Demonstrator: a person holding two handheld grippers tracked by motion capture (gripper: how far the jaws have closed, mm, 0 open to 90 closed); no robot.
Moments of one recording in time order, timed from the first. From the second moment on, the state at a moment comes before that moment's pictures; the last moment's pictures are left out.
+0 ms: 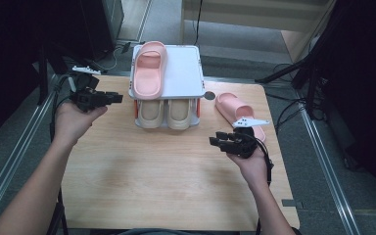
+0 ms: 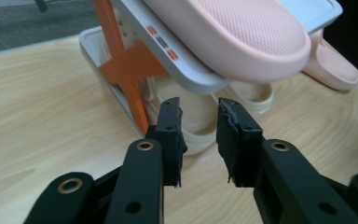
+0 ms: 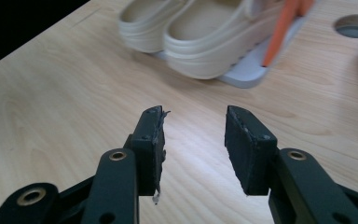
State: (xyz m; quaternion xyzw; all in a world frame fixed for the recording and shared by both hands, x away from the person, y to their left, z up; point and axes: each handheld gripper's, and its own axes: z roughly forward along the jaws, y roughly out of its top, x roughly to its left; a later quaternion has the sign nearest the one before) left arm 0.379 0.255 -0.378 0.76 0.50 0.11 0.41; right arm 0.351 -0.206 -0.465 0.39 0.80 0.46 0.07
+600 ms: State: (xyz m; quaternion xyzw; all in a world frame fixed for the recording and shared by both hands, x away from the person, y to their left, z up) left arm 0.343 0.262 -0.413 0.76 0.48 0.10 0.43; right arm 0.399 -0.264 -0.485 0.46 0.77 0.44 0.11
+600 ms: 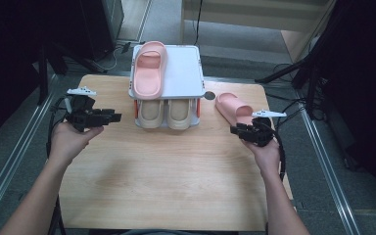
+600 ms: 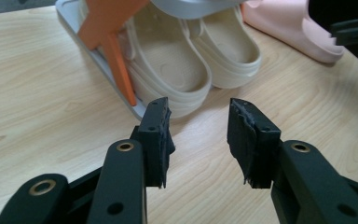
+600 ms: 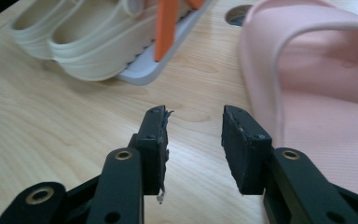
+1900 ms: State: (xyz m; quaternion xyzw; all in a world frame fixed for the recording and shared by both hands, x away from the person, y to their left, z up) left arm 0.300 0.269 -0.457 0.76 0.49 0.11 0.42; right arm 0.468 -0.256 -0.500 0.49 0.78 0.38 0.12
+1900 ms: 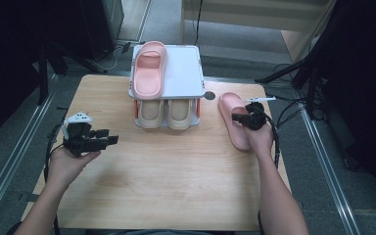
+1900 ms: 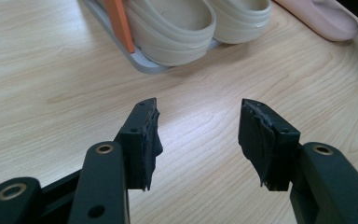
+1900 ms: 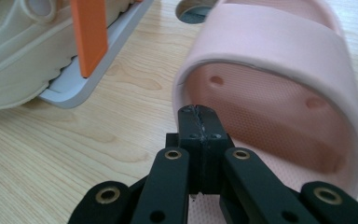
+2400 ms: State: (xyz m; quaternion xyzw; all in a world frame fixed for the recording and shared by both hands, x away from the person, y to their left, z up) left arm 0.303 0.268 -0.462 0.76 0.49 0.10 0.41; right arm 0.468 -0.253 -0.498 0.48 0.78 0.39 0.10
